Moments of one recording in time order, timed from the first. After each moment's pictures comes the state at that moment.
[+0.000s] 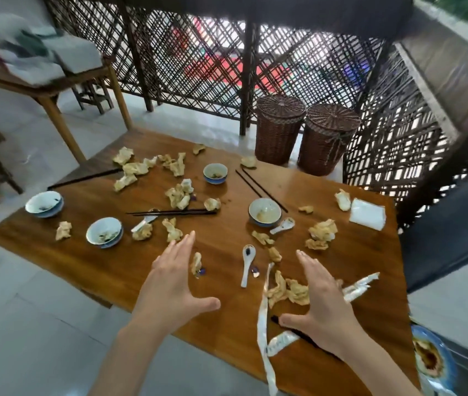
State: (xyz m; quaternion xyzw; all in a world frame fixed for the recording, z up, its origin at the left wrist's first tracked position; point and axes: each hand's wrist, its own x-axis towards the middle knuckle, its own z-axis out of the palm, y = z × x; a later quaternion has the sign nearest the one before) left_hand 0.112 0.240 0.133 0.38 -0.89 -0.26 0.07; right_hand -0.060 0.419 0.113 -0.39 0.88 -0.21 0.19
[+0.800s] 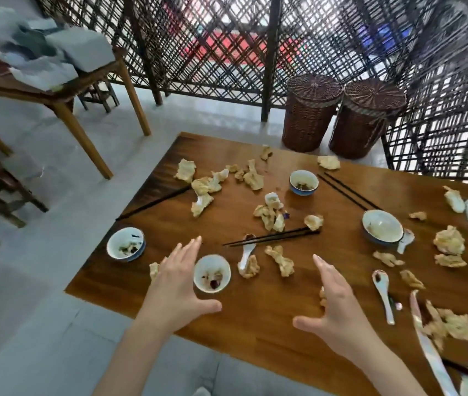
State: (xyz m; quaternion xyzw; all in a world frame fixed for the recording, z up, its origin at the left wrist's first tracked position) left_hand 0.242 -0.097 0.090 0.34 -0.91 -0.23 0.00; right_hand 0.076 0.123 0.083 -0.32 0.89 -0.24 0.23
